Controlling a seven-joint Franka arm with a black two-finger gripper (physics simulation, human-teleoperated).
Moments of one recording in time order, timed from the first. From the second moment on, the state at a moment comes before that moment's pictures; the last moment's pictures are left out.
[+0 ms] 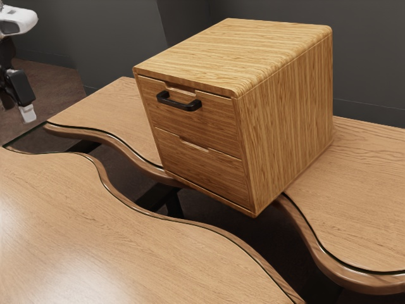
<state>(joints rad) 0.14 0.03 0.34 -1.13 0.08 1.13 0.53</state>
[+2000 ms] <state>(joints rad) -0.23 0.02 0.31 -1.62 0.08 2.15 1.94</state>
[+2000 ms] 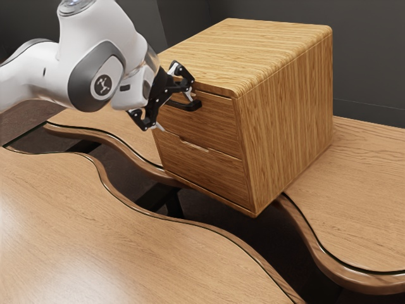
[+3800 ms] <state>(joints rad) -0.05 -0.49 0.16 -2.11 0.22 2.07 2.03</state>
